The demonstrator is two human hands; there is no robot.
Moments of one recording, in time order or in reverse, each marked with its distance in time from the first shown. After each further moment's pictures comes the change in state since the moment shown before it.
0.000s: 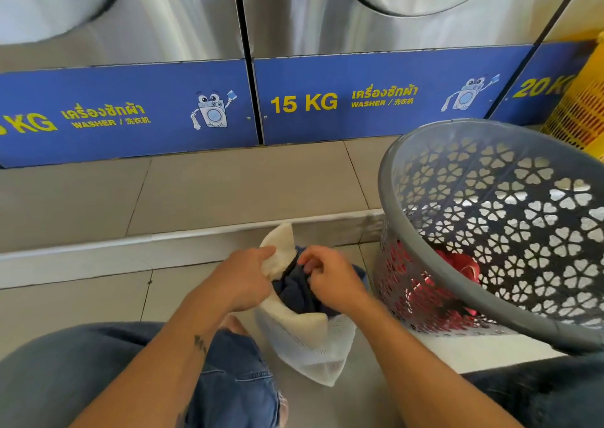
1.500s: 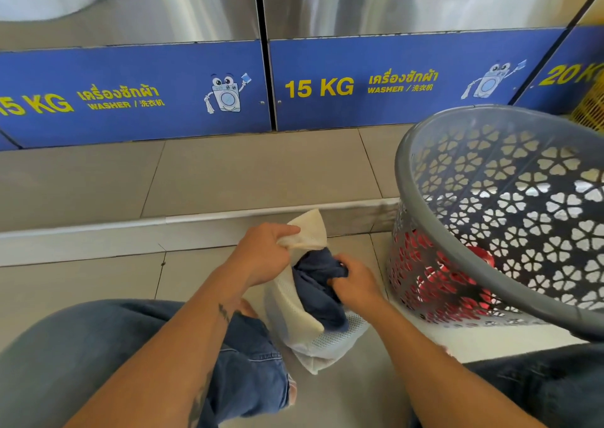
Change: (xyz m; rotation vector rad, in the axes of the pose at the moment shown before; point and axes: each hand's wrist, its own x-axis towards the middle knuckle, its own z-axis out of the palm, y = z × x) left_hand 0.027 -0.011 0.013 -0.216 0.114 0.069; right_hand -0.005 0.046 0.015 -0.002 0.066 0.169
